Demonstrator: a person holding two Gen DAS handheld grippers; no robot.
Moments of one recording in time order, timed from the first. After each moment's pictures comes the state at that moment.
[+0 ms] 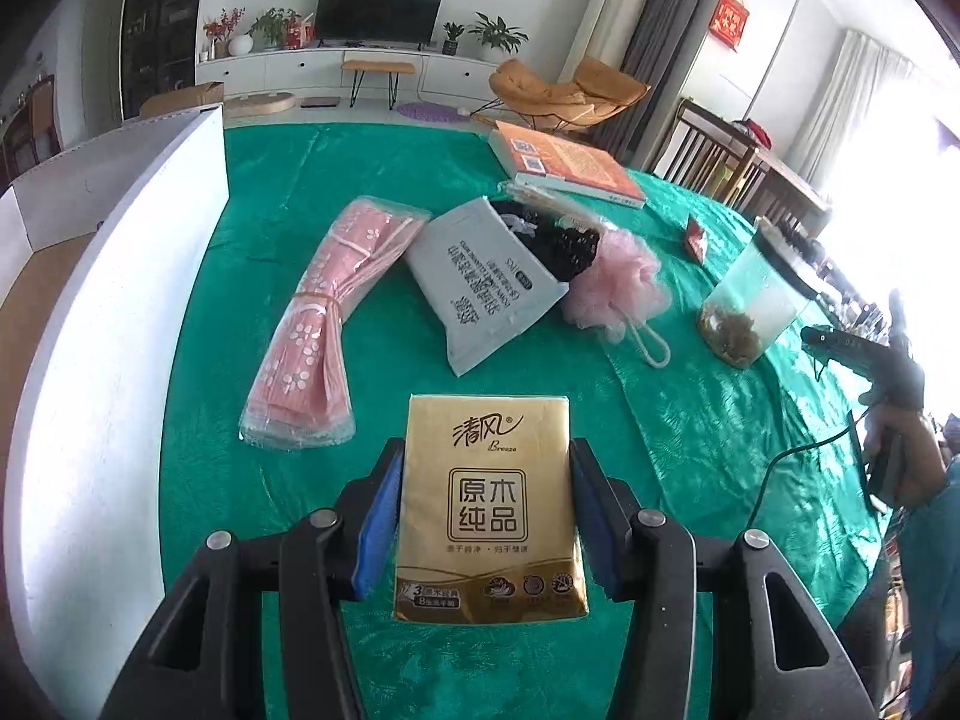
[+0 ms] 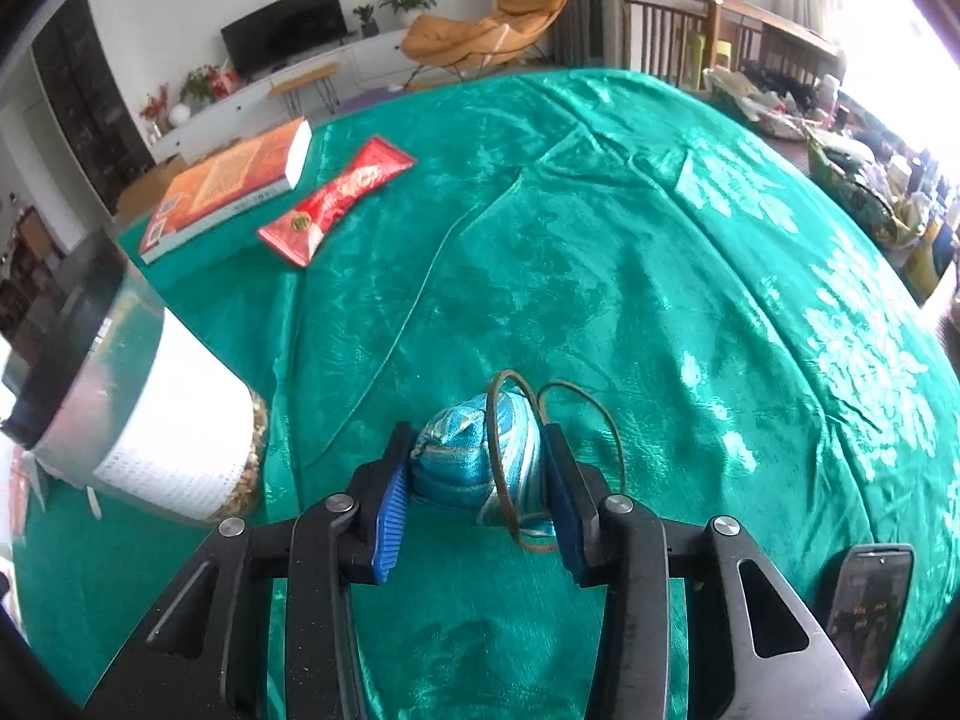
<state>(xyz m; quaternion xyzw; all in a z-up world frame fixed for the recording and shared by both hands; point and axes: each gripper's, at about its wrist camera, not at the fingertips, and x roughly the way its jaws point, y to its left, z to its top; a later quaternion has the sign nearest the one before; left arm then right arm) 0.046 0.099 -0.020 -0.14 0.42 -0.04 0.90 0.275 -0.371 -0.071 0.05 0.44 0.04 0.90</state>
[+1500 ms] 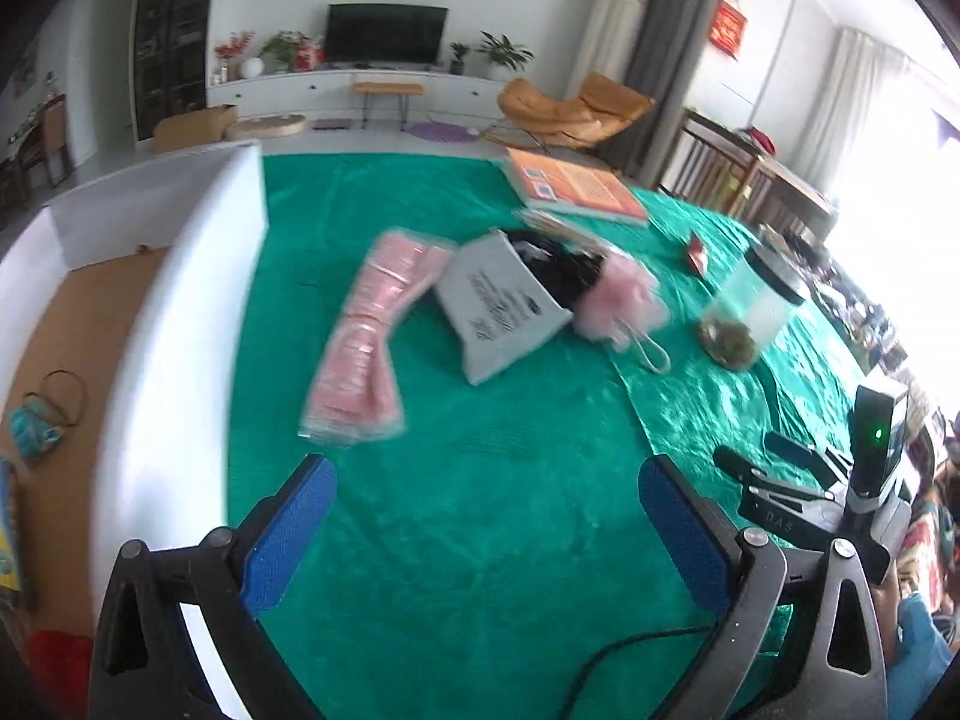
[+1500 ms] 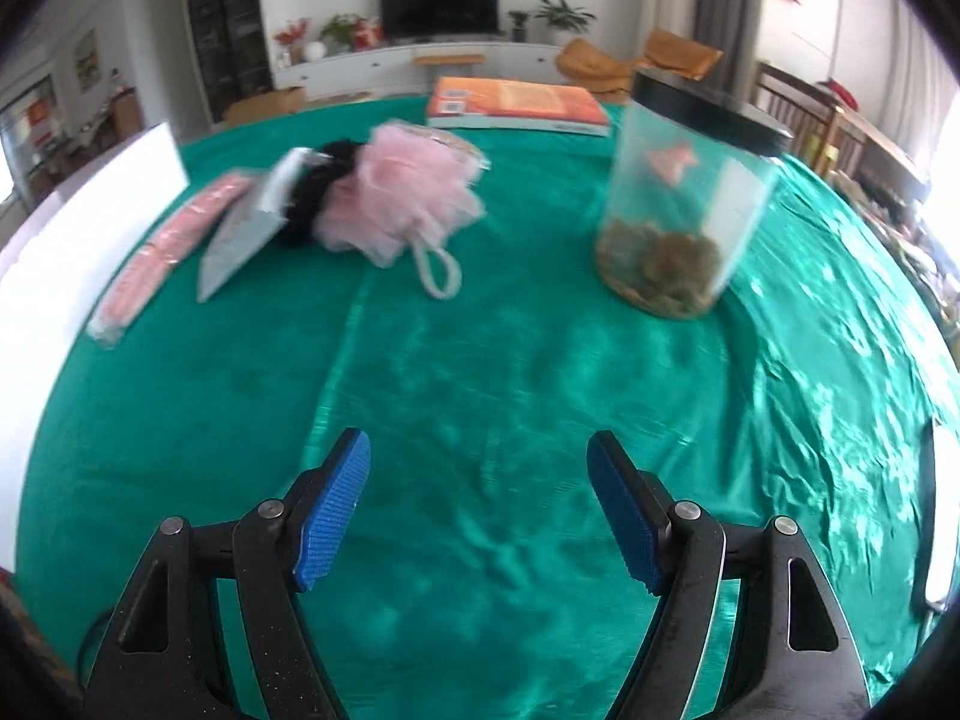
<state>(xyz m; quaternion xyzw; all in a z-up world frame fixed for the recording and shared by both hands) 0.034 0.090 -0.009 -0.10 0.42 -0.03 0.90 0.138 -0.170 -0.097 -0.07 0.42 0.13 0.90</state>
